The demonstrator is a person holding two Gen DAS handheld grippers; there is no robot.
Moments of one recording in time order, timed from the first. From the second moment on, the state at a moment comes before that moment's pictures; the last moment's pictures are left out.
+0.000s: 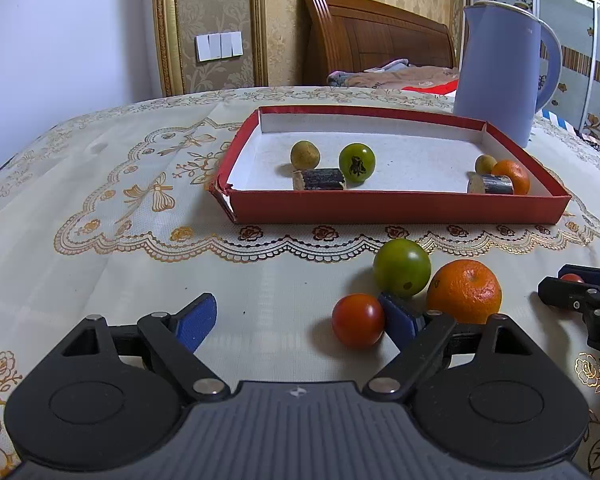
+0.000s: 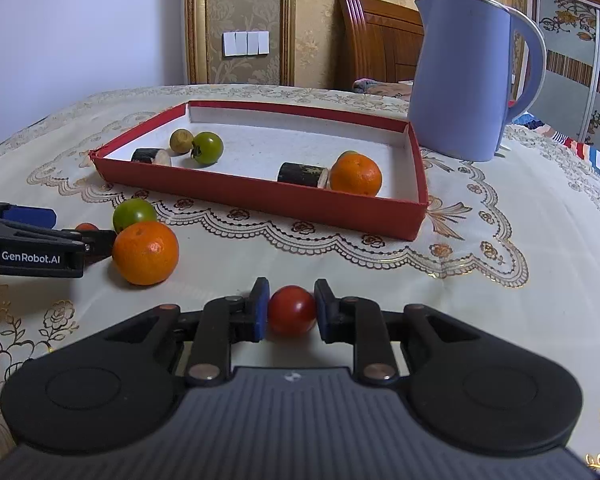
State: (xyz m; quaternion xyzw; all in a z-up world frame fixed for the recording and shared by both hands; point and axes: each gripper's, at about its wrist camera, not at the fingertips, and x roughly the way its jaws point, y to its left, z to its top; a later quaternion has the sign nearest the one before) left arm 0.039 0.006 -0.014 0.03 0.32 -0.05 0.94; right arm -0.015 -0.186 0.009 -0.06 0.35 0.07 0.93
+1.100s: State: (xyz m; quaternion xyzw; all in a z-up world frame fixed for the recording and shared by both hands) left arm 0.026 -0.005 -0.010 0.06 0.30 -0.08 0.95; right arm -0.015 -0.186 0.009 -0.06 0.35 0.07 0.93
